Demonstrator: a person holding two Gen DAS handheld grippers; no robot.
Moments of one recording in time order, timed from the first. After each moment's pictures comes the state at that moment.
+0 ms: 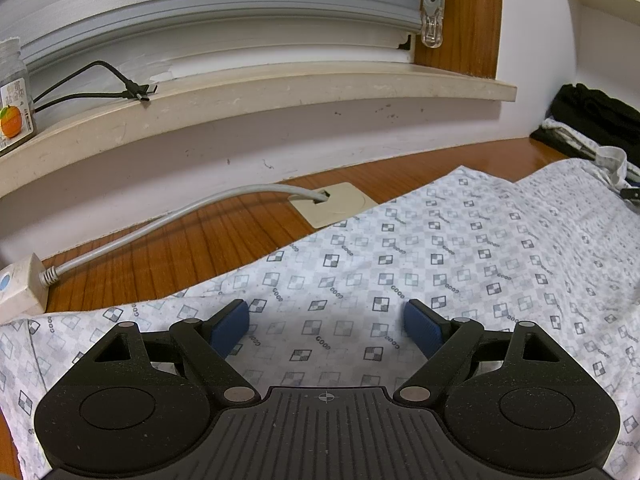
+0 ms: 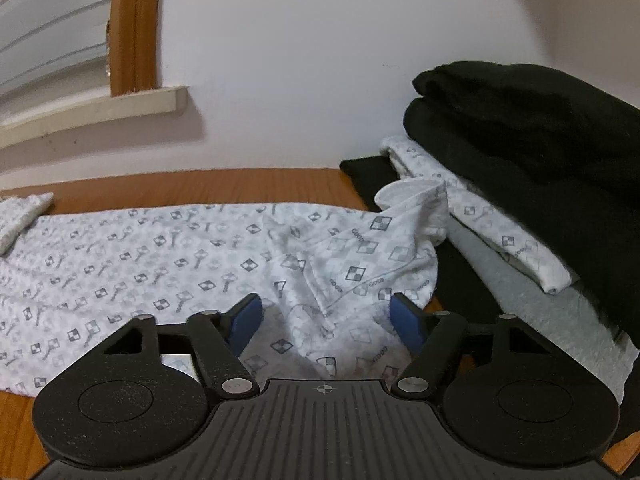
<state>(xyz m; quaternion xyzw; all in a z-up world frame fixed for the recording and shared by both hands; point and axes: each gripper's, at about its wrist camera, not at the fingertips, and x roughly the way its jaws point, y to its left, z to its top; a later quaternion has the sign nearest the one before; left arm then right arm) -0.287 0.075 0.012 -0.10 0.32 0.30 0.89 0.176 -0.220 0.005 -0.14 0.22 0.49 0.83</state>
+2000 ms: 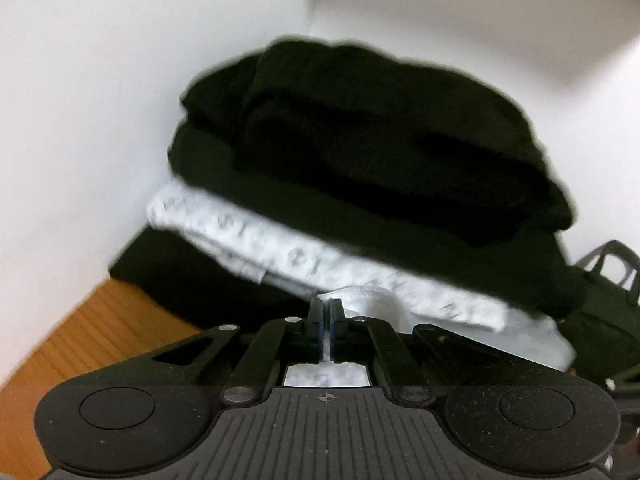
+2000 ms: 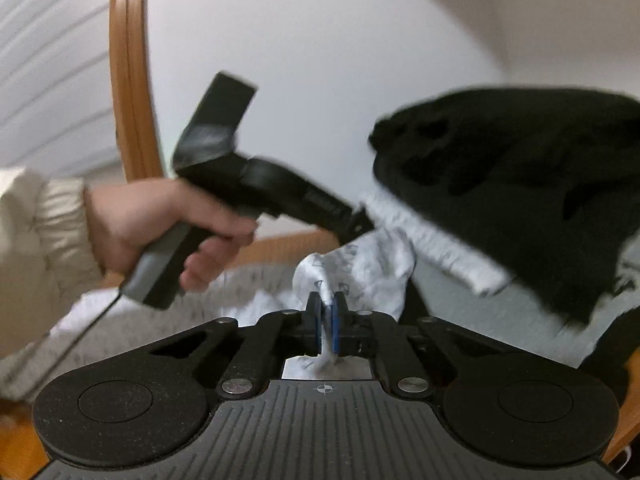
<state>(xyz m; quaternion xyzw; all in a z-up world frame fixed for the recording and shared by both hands) 0.295 -0.070 0.016 -0.06 0.32 -0.05 0.94 0.172 -0.287 0.031 -0.01 0.17 0.55 0.82</state>
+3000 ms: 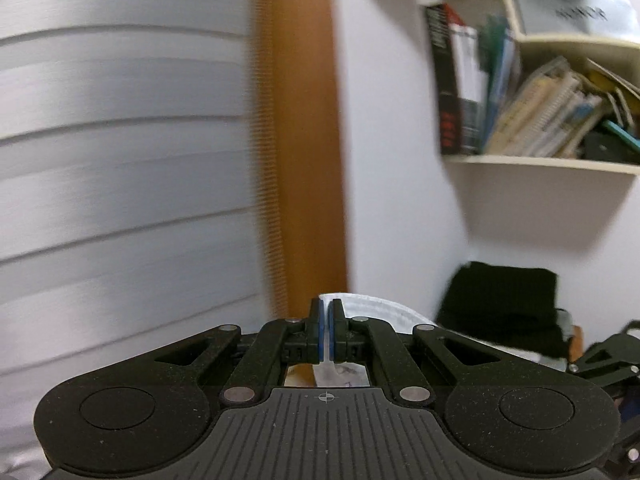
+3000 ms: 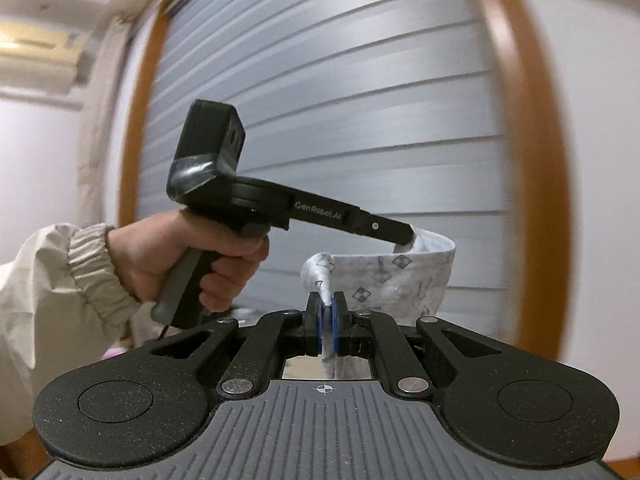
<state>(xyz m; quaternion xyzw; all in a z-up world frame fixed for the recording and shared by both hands) -0.176 0.042 0.266 -0.01 0.12 0.20 0.97 -0.064 -0.154 0.226 0.00 0.00 0.81 0.58</state>
